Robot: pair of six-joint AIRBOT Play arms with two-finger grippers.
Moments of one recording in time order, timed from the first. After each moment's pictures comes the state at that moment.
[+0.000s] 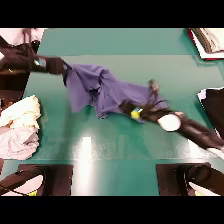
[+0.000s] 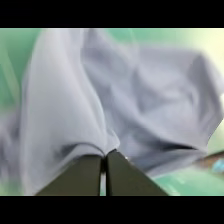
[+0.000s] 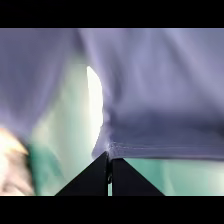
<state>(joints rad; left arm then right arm) -0.09 -1.18 1.42 0.92 -1.09 -1.26 0.66 -1.02 0.74 -1.00 0.32 2.11</state>
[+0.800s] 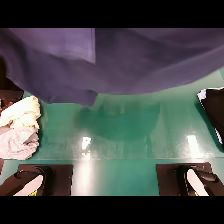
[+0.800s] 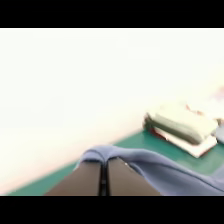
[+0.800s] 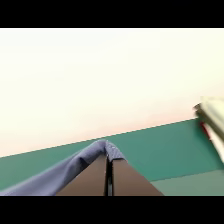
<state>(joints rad) -0.09 -0.98 2.14 0.98 -1.03 -1.27 -0.31 -0.74 1.74 -1.25 1.05 1.66</state>
